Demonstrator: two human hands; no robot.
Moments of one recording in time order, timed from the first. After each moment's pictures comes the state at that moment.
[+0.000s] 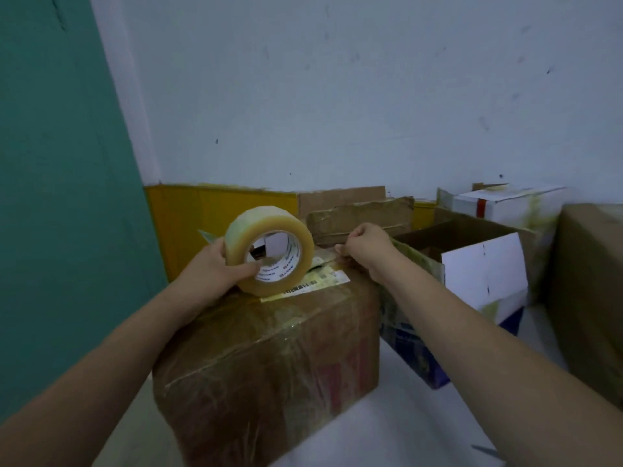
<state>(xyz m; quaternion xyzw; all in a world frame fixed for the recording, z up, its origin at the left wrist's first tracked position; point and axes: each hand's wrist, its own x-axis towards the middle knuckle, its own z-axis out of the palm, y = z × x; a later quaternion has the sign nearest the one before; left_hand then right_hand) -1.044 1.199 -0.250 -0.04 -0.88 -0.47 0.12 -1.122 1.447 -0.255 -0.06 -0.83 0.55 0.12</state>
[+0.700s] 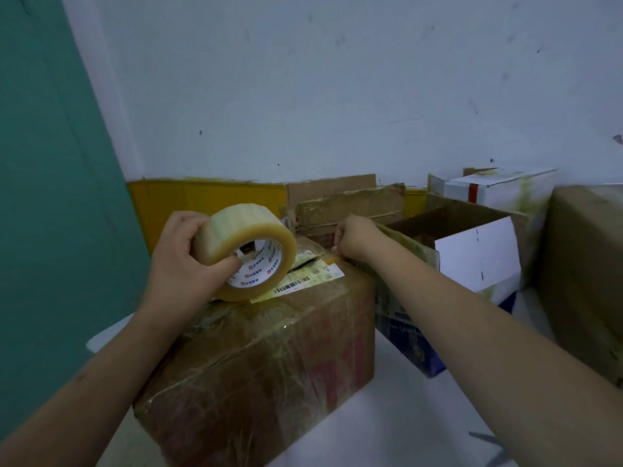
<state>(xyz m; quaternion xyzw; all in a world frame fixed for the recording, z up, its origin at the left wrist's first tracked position) -1.032 1.201 -0.261 -0.11 -0.84 -0.37 0.38 -1.138 1.449 -0.246 0.04 -0.98 0.16 0.06</state>
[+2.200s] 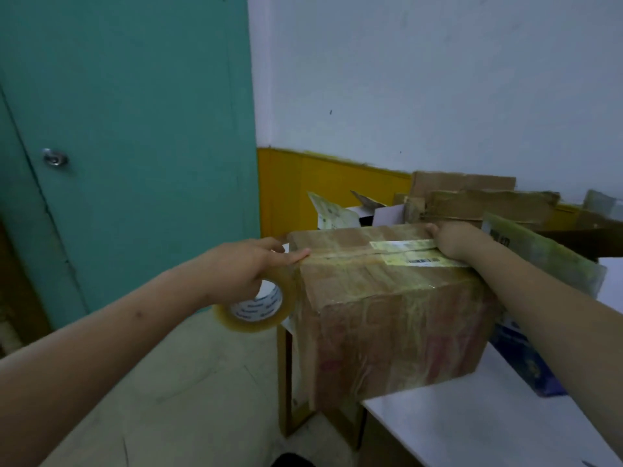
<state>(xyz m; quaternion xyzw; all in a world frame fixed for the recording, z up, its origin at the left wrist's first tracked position) -0.935 1.074 -0.268 -0.12 -0.99 0.03 0.04 -1.145 1.398 -0.260 0.07 -1.00 0.05 0.03</state>
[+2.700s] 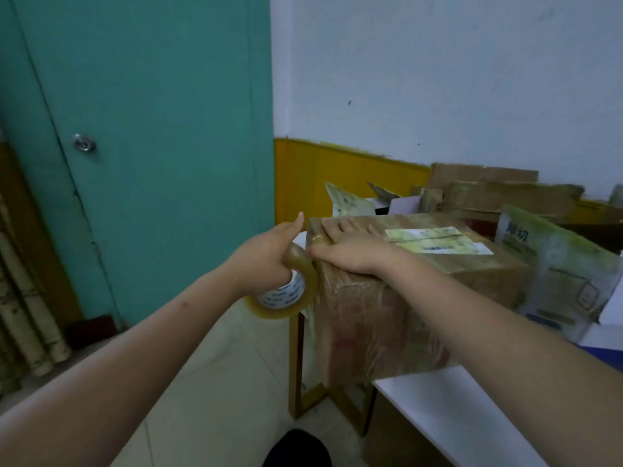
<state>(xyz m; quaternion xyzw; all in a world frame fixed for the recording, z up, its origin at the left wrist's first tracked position) -0.938 1.082 -0.299 -0.04 -0.98 -0.13 0.12 -1.031 1.245 -0.277 0.31 -0.95 0.06 -0.04</state>
